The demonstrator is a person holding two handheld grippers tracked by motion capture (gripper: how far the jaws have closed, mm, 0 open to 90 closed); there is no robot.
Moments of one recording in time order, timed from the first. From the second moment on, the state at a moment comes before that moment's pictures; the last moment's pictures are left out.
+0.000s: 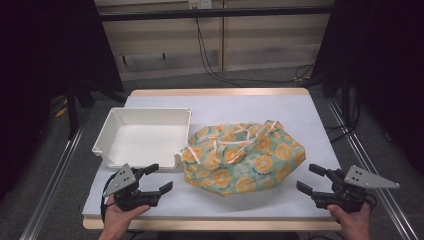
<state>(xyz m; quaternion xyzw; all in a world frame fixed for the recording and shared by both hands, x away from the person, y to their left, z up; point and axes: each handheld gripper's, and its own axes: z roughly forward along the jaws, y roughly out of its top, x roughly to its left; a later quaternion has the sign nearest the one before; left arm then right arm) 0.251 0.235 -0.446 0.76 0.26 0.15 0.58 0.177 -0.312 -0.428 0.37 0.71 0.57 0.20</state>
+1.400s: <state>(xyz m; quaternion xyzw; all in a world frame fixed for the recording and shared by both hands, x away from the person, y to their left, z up) 0.339 0.107 -0.418 0.82 0.20 0.05 0.54 0.260 -0.252 -0.390 0.29 0.77 0.55 0.11</state>
